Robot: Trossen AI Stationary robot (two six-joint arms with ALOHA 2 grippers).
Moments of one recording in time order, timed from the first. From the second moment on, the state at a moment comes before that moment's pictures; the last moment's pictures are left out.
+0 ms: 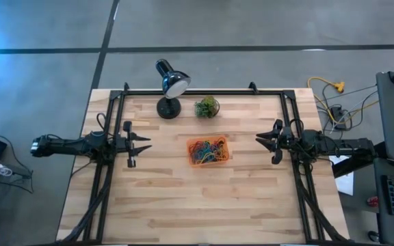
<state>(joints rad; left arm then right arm) -0.07 0.07 0.01 0.05 -0.19 0.24 0.03 0.00 0.04 -0.05 0.23 0.22</state>
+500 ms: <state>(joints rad) -0.07 0.07 0.01 0.05 -0.19 0.24 0.03 0.00 0.04 -0.05 0.23 0.22</state>
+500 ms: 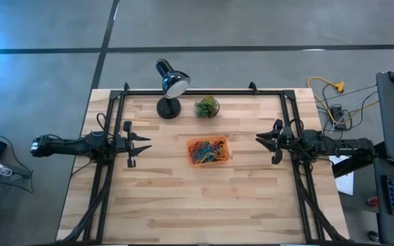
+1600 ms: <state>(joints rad) -0.07 0.07 0.01 0.05 -0.19 0.24 0.03 0.00 0.04 -0.05 0.23 0.22</state>
